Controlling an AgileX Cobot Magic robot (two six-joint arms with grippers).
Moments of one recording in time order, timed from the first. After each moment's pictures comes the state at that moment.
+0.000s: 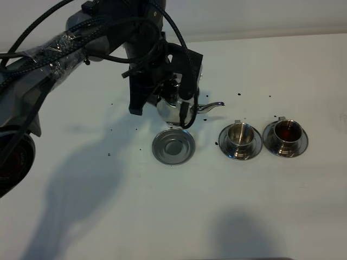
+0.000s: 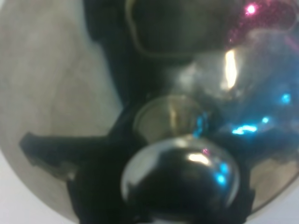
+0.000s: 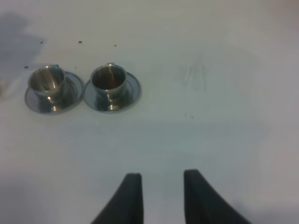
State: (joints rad) left arm -0.58 2.19 -1.97 0.15 1.17 1.23; right arm -0.01 -0.01 -0.49 0.10 1.07 -0.06
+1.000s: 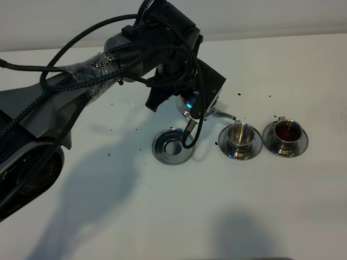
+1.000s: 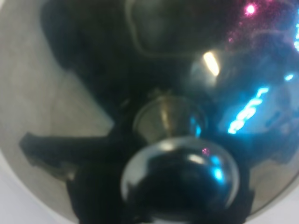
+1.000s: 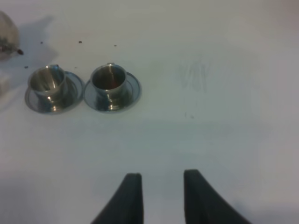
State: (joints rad) left arm -0.67 2.26 -1.97 0.34 0.93 1.39; right arm -0.01 -0.01 -0.49 0.10 1.07 -0.06
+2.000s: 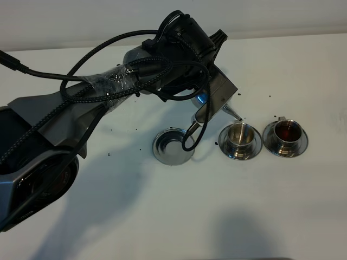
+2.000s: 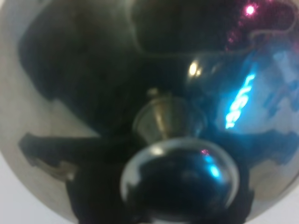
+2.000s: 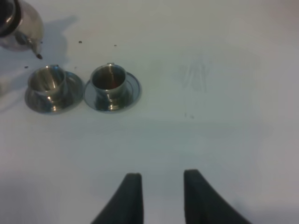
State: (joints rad) left arm -0.72 2.30 -1.97 0.50 0.76 1.46; right arm -0.01 -0.01 -0.49 0.10 1.07 -0.06
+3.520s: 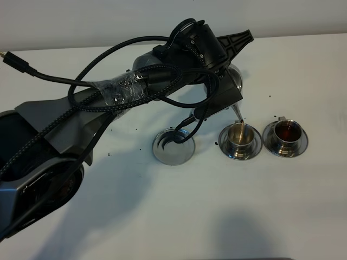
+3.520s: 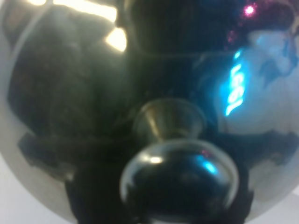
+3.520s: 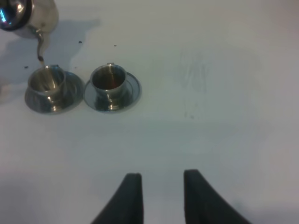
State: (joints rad) left arm -0.77 2.30 -1.97 0.62 0.61 1.67; right arm -0.01 -0.01 -0.49 0.10 1.07 -0.06
